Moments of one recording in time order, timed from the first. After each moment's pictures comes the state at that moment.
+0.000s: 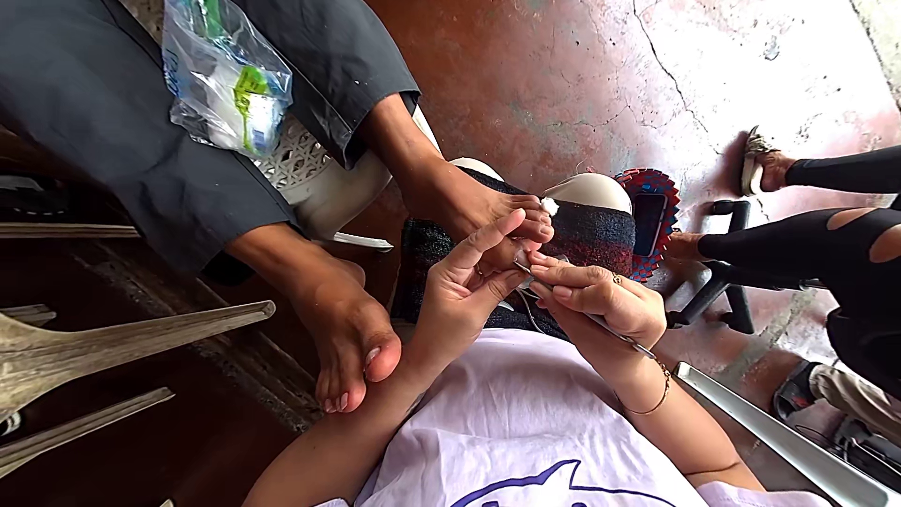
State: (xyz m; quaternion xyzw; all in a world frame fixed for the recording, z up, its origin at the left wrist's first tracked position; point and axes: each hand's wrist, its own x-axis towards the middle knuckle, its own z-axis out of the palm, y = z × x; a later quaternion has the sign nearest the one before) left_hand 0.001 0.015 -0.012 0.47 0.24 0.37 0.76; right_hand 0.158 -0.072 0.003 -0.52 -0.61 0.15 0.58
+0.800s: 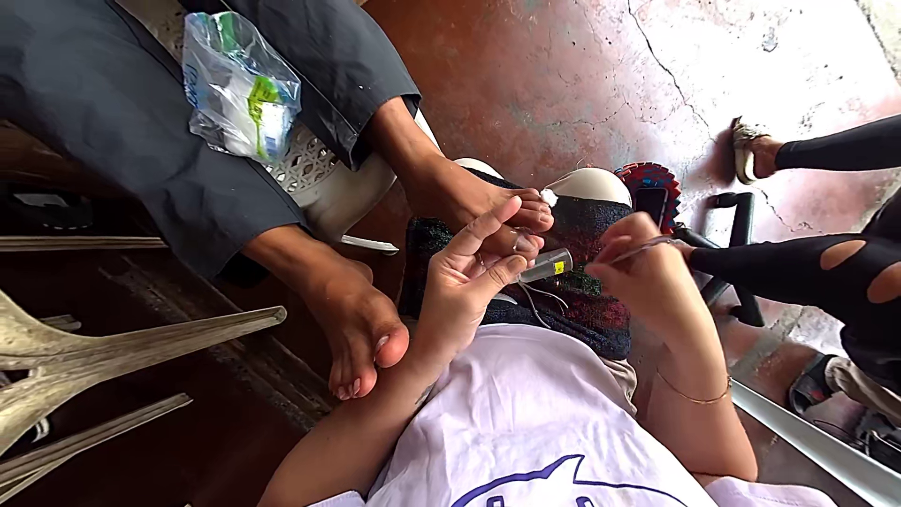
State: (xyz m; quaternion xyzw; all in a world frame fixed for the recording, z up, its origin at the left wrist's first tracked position) left_hand 0.002 0.017 -0.005 0.41 0.24 0.37 0.80; right_hand 0.212 -0.089 0.031 -0.80 -0.44 0.34 0.24
